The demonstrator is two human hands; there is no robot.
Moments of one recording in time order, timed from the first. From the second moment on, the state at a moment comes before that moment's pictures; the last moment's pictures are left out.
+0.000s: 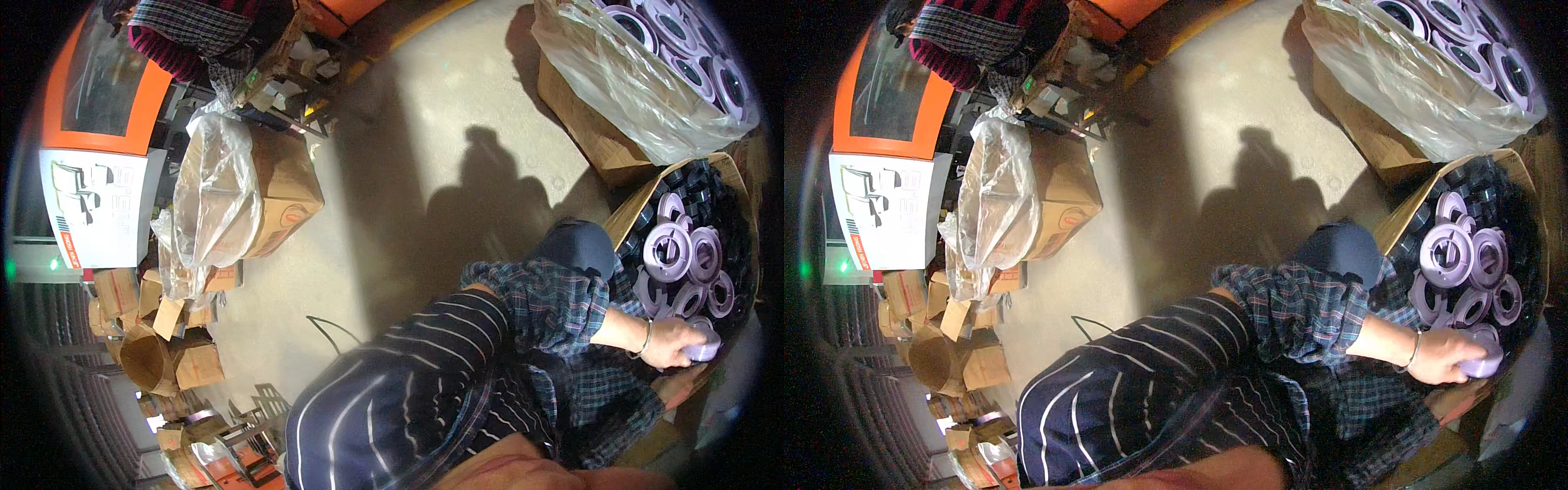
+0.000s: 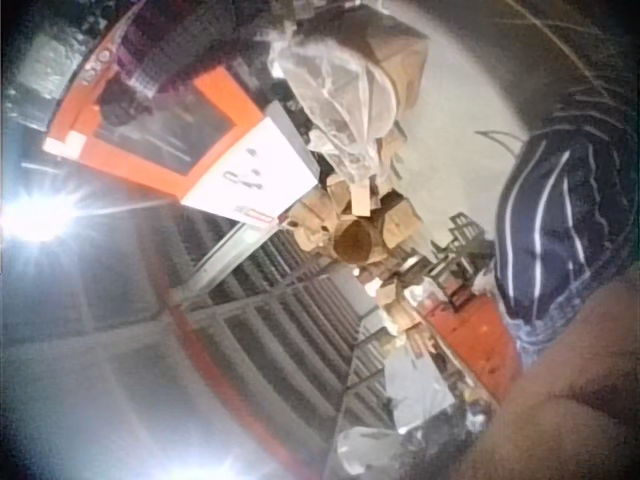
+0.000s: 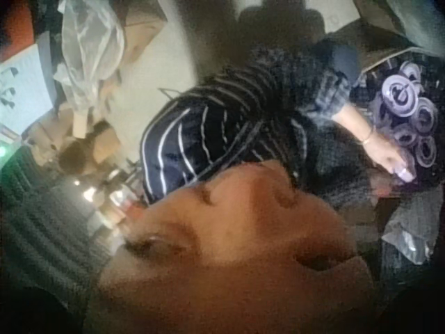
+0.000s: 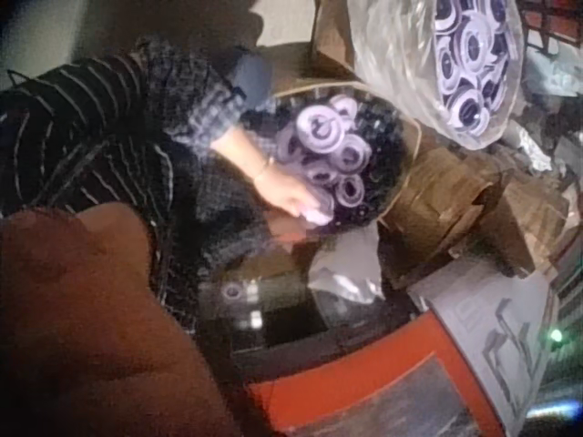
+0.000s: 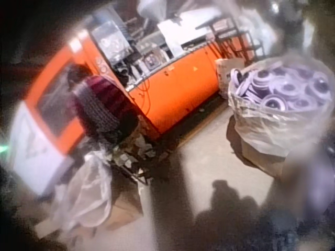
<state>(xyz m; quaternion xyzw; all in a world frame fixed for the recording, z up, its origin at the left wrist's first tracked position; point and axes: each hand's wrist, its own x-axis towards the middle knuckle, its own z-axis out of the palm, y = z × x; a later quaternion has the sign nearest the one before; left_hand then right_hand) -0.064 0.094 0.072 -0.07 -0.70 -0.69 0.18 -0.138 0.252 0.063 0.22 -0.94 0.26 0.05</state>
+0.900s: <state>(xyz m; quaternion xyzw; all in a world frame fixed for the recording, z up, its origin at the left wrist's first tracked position) -0.062 0.098 0.067 -0.15 -0.74 -0.59 0.29 -0.146 0.274 0.026 0.22 -0.90 0.36 0.06</state>
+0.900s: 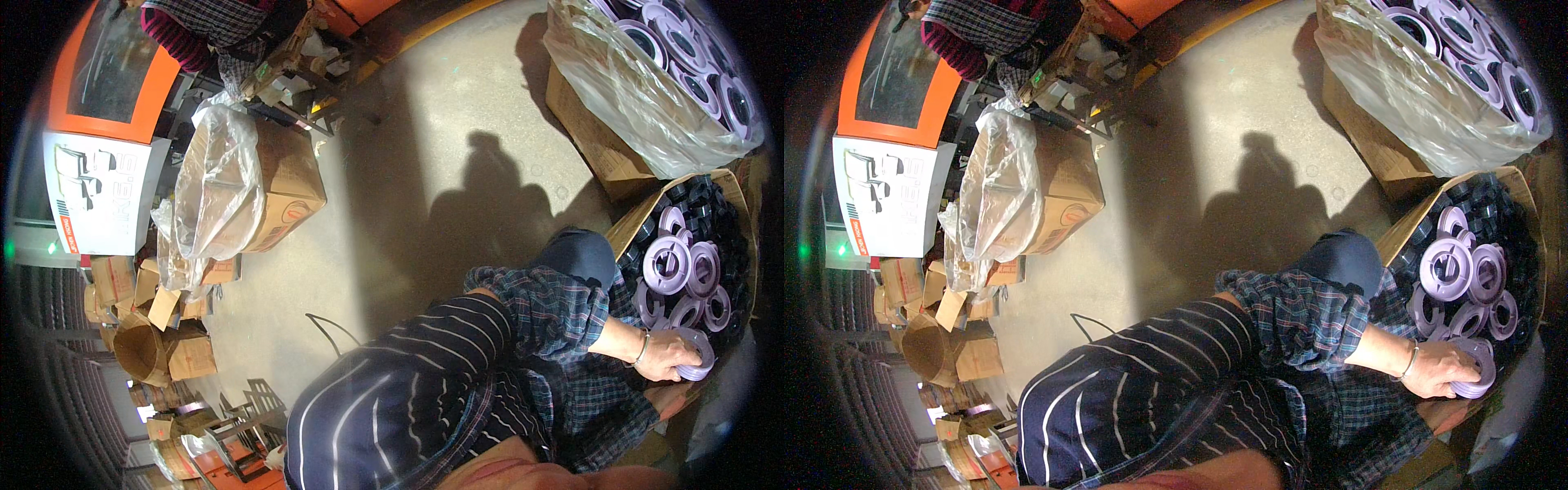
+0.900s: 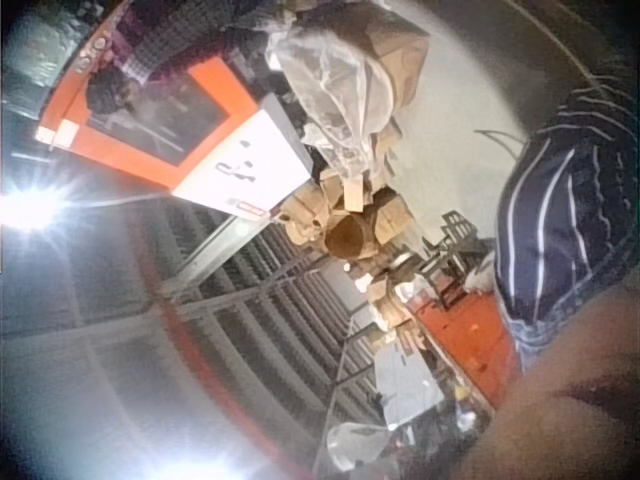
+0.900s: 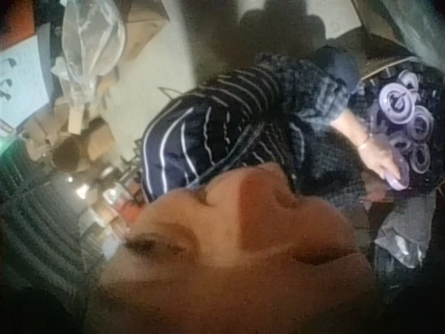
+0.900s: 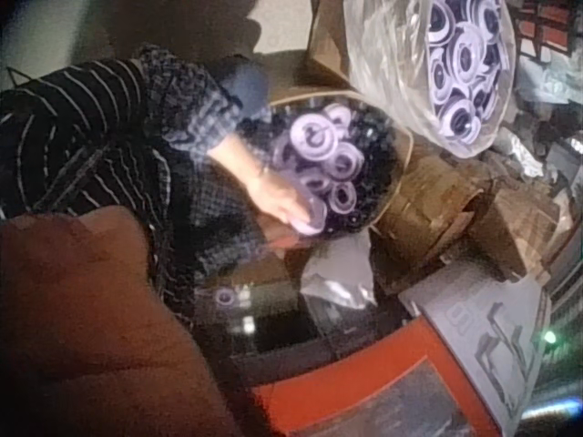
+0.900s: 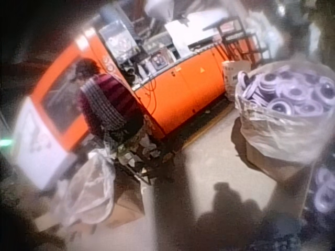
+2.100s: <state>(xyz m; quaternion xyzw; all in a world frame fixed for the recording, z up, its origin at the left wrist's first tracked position) -0.073 0.098 0.047 0.20 -0.62 -0.74 0.15 -0.147 0.269 0.029 0.37 -0.88 0.29 0.06</state>
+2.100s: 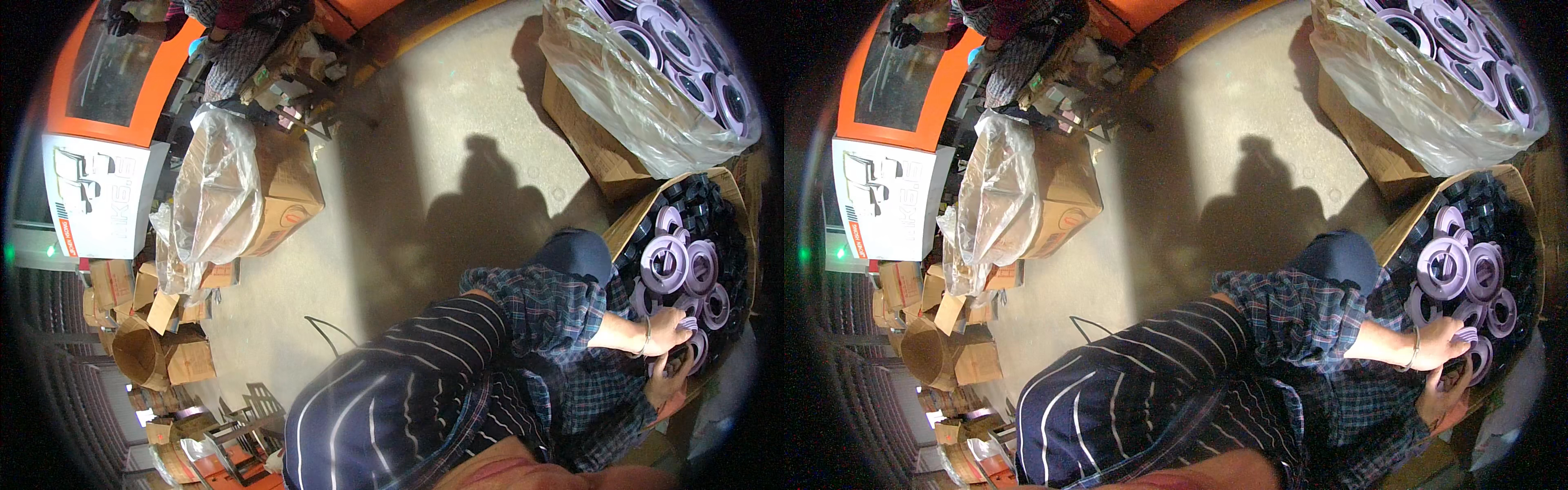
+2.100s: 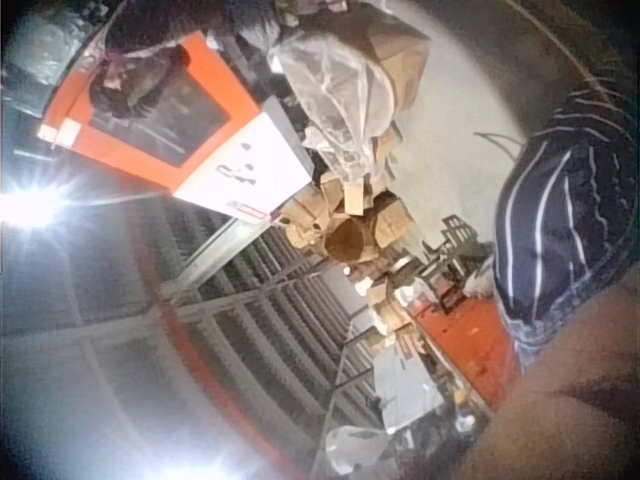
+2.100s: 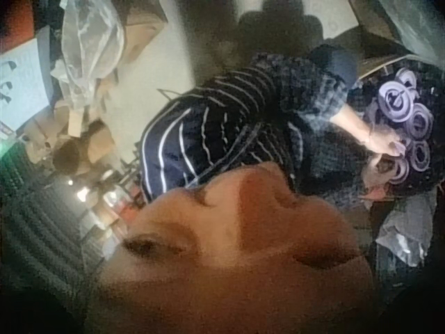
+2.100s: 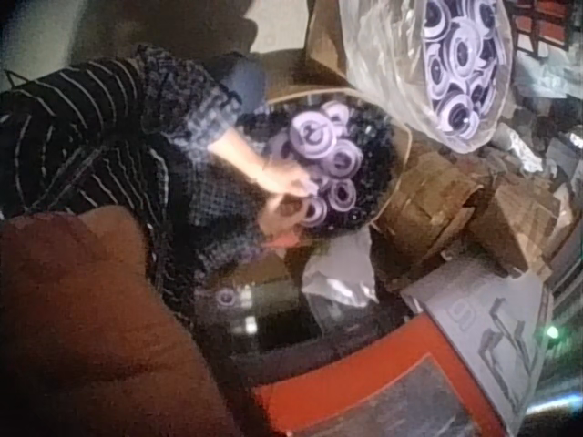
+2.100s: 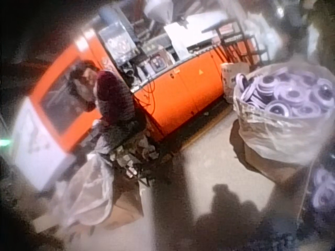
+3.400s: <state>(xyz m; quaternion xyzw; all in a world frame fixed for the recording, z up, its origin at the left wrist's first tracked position) -0.046 0.107 0.081 0.00 -0.73 -0.66 0.20 -0.177 0.295 -0.006 0.25 -0.87 0.42 0.04</state>
